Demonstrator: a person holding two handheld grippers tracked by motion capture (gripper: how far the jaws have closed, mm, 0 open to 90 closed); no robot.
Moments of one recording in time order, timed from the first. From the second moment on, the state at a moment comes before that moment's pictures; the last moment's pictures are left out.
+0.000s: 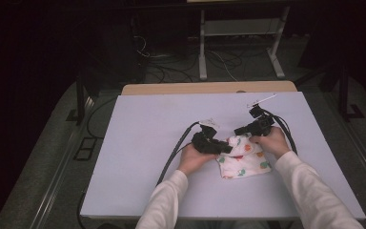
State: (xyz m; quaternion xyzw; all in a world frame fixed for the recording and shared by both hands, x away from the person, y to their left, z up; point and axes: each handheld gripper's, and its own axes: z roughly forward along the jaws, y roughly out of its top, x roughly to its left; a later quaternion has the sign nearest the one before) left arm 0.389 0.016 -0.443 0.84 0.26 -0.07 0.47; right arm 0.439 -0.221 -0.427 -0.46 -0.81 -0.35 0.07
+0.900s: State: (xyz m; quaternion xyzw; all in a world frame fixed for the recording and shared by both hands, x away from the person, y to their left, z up) left arm 0.395 0.028 -0.436 0.80 0.32 -0.06 0.51; right arm 0.396 -0.234 -0.407 -0.43 -0.83 -0.36 0.08
